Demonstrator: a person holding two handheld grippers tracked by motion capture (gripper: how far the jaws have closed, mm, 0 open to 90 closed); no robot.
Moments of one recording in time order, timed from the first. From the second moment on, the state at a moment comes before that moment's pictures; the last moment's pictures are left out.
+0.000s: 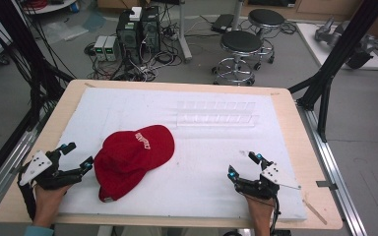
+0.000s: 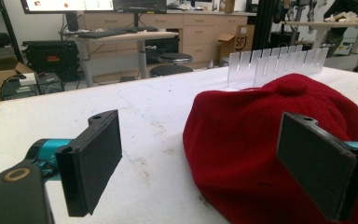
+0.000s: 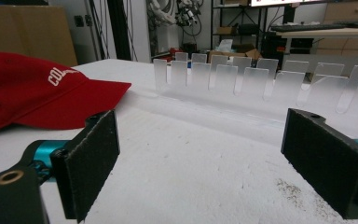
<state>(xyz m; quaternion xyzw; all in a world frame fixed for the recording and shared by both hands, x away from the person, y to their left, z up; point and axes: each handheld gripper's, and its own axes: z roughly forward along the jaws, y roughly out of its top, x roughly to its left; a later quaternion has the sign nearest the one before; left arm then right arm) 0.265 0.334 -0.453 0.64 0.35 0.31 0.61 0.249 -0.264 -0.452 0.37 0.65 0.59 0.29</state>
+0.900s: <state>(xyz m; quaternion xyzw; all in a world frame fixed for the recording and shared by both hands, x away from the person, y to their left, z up) 0.265 0.332 -0.452 0.65 0.35 0.32 0.60 0.246 -0.263 -0.453 0.36 0.65 0.60 0.30</state>
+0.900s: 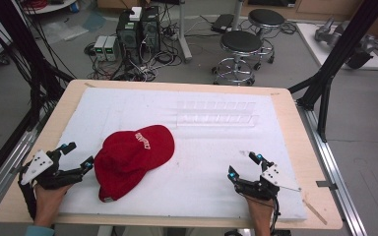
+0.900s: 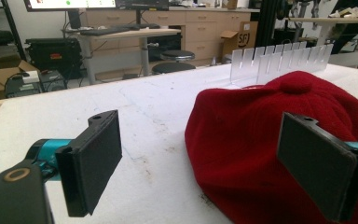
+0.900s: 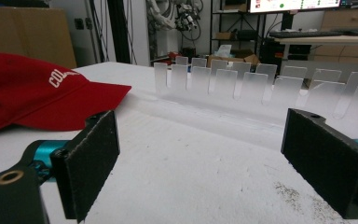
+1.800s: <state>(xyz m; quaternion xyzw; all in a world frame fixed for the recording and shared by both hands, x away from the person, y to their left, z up) 0.267 0.276 -0.391 0.70 0.34 0.25 0.58 0.248 -0.262 -0.452 0.37 0.66 0.59 0.29</state>
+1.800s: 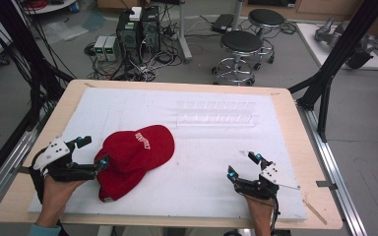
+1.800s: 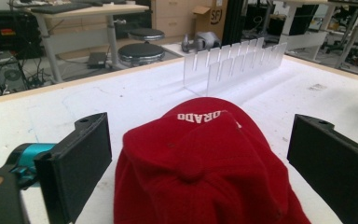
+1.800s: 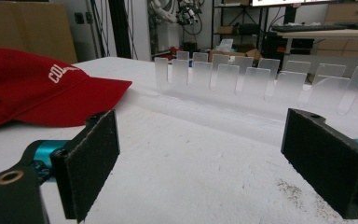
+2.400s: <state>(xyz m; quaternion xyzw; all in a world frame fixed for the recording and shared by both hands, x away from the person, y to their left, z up) 0.289 0.256 -0.391 0.77 0.40 0.18 0.47 0.249 -0.262 -0.452 0.37 0.66 0.59 0.29</state>
